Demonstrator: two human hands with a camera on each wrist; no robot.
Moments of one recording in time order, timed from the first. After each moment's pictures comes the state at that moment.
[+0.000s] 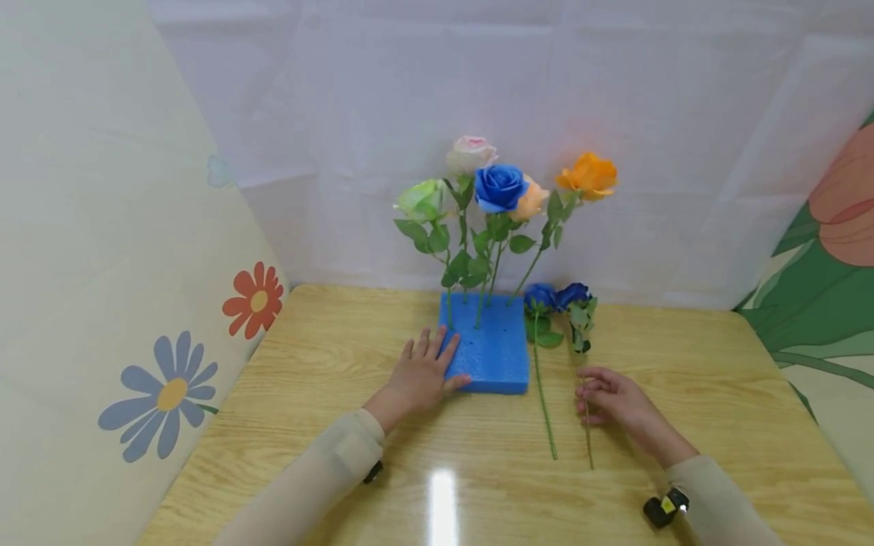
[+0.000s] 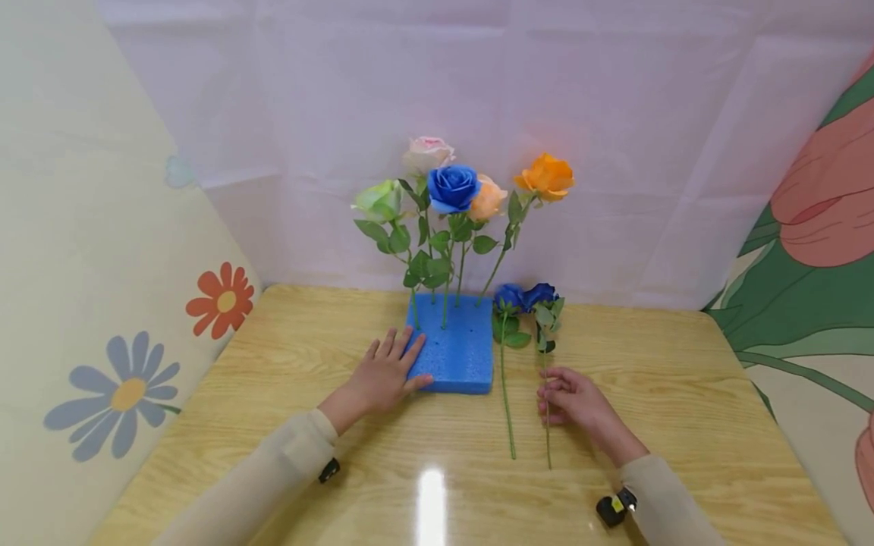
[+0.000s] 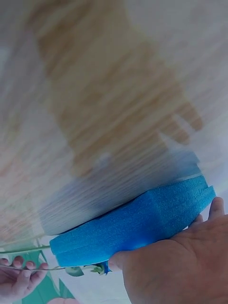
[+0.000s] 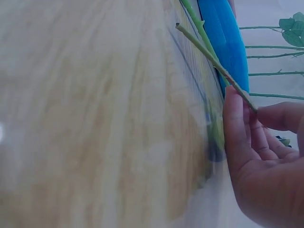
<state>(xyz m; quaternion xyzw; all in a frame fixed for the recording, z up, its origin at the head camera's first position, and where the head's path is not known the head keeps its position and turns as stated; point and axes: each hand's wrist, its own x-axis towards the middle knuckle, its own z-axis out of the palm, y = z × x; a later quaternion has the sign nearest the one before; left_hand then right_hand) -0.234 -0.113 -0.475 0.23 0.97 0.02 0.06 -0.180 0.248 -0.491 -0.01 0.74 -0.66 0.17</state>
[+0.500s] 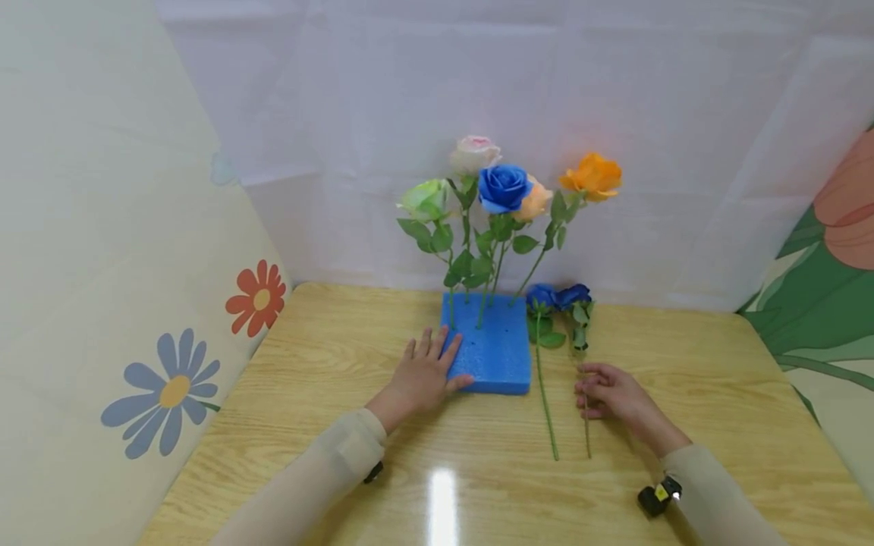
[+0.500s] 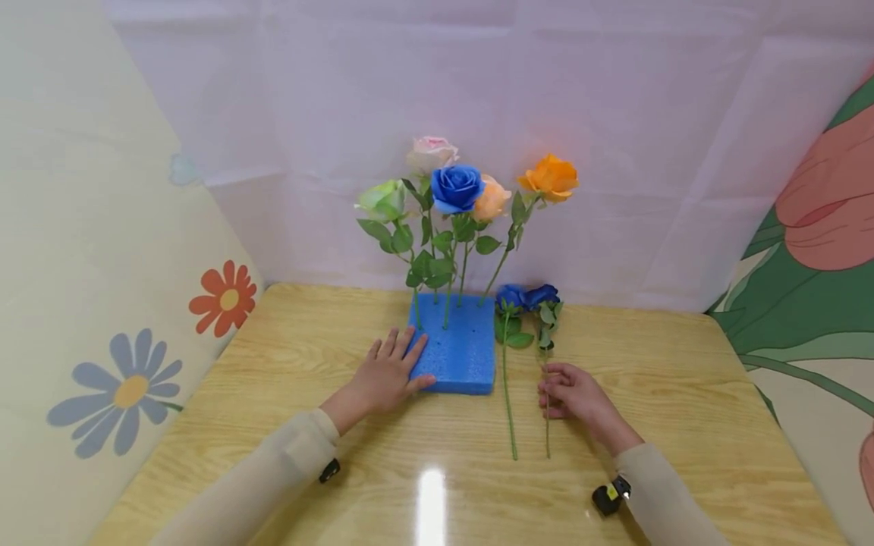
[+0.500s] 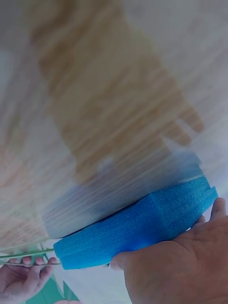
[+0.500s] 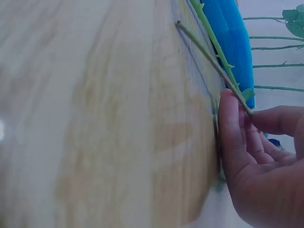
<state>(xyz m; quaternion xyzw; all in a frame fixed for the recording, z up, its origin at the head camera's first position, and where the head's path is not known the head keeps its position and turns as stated) -0.233 -0.112 -0.475 0.22 0.97 0.02 0.07 -0.194 0.246 -0.494 0.02 0.74 -0.65 0.17</state>
